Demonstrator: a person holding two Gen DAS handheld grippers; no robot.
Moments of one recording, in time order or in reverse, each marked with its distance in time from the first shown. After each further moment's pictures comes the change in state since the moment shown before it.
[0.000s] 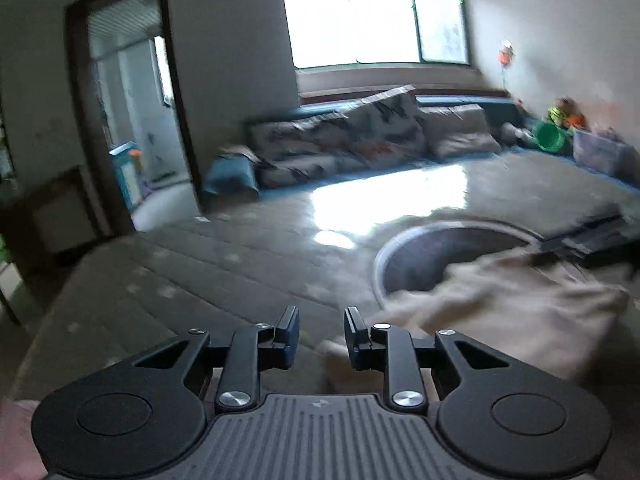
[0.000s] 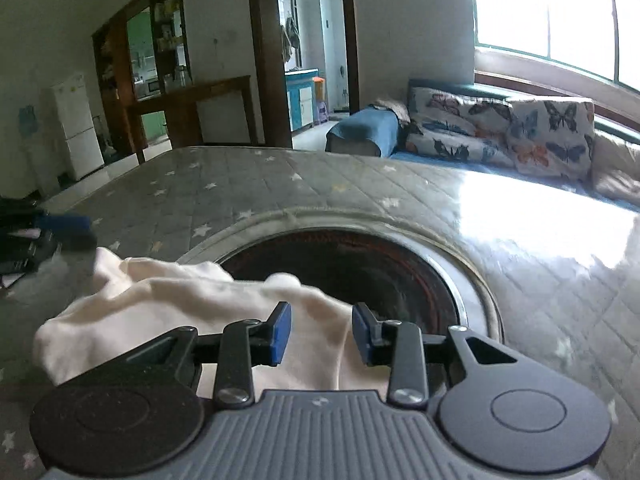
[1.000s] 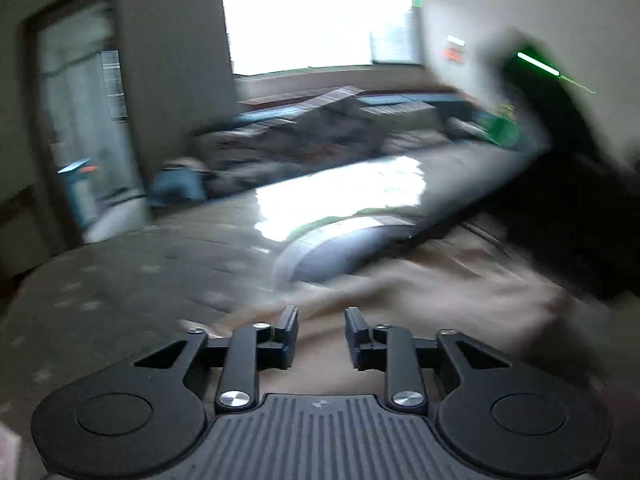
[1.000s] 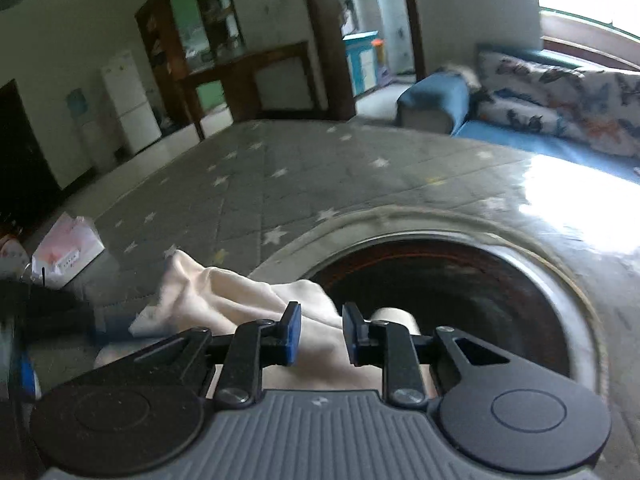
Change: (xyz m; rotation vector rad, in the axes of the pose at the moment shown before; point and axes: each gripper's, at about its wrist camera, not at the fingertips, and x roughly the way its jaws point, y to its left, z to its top) left arm -0.014 -0.072 -0.018 0.106 -0.024 -0.178; right arm 0.066 0.033 0.048 -0.012 0.146 0.220
